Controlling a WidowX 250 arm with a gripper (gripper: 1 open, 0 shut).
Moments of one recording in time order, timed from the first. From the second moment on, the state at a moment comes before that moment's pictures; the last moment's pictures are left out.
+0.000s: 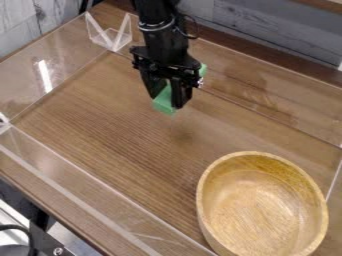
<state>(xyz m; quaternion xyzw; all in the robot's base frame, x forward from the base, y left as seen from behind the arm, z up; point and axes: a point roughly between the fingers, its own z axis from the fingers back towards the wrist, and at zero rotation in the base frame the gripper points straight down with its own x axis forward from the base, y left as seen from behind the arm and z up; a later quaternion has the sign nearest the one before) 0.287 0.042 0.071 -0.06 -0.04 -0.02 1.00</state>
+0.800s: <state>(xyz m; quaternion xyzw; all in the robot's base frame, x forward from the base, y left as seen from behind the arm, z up) 0.260 0.010 0.087 -0.07 -0.04 -0.07 0.99</state>
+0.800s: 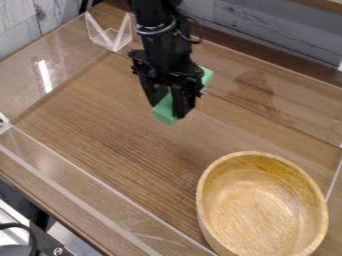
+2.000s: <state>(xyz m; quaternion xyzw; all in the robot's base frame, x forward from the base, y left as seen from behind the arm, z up) 0.203 -0.096 0.094 -0.08 -0.04 -0.11 0.99</state>
